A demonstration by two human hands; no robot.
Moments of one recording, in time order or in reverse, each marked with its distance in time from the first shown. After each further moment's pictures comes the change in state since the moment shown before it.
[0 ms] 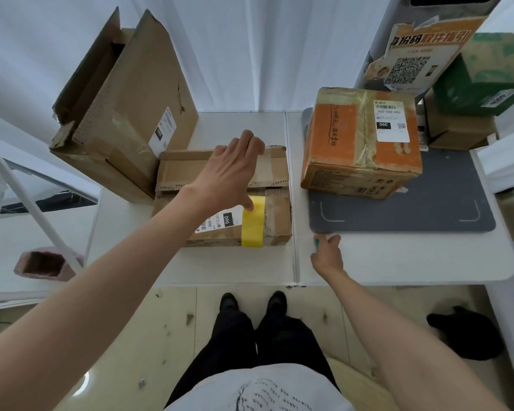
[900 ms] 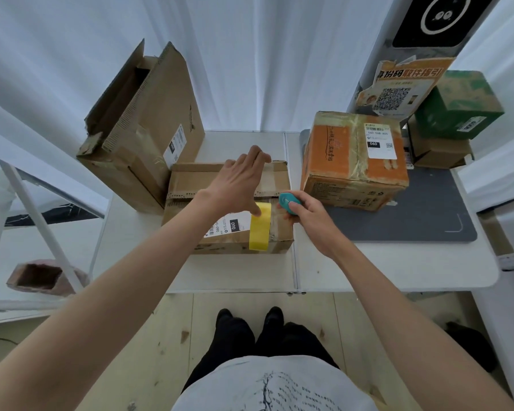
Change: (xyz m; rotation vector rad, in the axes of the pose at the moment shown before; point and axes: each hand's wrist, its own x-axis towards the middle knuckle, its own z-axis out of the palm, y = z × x) left_hand -0.011 -0.002 -0.004 -0.044 -0.042 0.014; right_hand -0.088 -0.122 -0.113 0.860 -0.194 -0.420
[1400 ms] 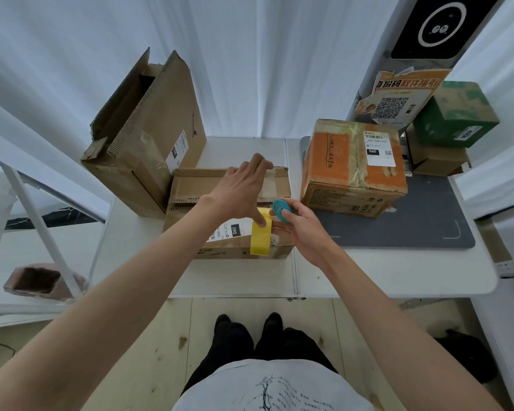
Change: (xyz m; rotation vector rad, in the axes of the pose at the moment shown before) left_hand 0.001 -0.001 0.003 -0.002 -0.028 -0.001; right_hand -0.005 -0.005 0.024 0.308 -0.010 0.136
